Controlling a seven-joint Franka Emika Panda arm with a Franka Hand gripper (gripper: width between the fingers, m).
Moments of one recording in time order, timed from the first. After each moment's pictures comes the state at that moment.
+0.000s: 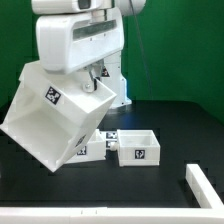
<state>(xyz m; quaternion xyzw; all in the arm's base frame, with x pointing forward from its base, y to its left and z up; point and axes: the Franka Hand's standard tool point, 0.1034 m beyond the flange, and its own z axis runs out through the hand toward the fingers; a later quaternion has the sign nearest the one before) 0.547 -0.037 0.174 -0.86 -0.50 -0.02 0.06</state>
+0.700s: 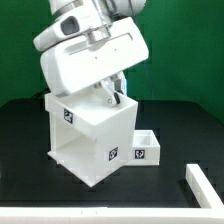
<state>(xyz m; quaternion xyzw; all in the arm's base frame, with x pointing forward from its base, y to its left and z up) 0.532 -0.004 0.145 -0.91 -0.35 -0.15 0.16</state>
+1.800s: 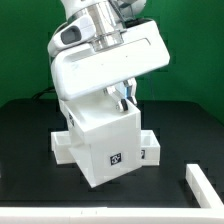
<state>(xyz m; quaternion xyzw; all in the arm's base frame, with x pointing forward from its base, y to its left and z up) 0.539 0.020 0.138 -0.96 -0.16 -0.15 0.15</state>
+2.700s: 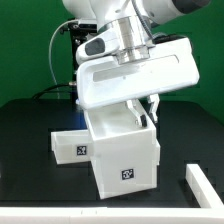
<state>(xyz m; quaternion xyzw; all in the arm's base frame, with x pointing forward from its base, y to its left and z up) 0.559 0.052 0.118 -0.98 -0.07 -0.17 0.10</state>
